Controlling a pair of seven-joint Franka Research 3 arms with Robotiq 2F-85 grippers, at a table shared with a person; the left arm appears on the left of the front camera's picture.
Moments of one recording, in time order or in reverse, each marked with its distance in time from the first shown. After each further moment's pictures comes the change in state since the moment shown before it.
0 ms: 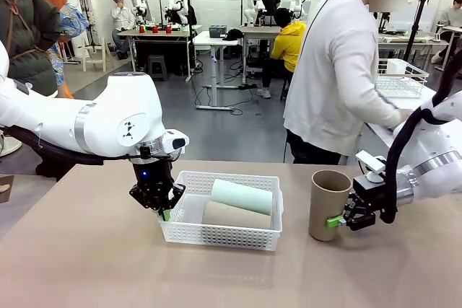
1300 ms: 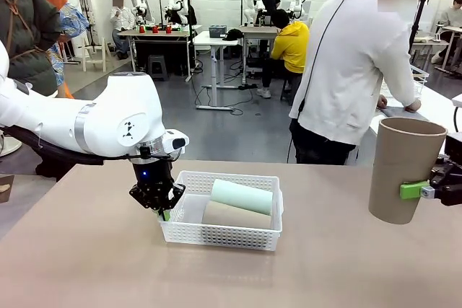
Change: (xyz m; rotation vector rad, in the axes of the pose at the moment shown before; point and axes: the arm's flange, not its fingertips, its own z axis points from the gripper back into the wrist) left arm 0.000 0.000 0.000 0.000 0.000 0.000; right arm 0.187 0.184 0.039 -0.168 -0.034 -0.142
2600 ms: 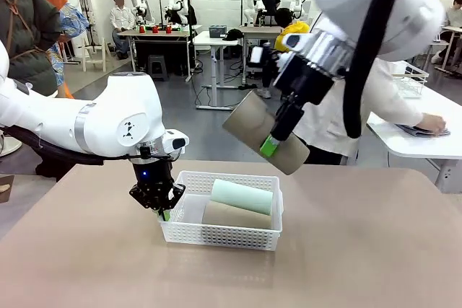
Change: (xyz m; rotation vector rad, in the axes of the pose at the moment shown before) left arm 0.000 0.000 0.000 0.000 0.000 0.000; right arm 0.177 -0.102 -0.248 -0.162 0.918 -0.197
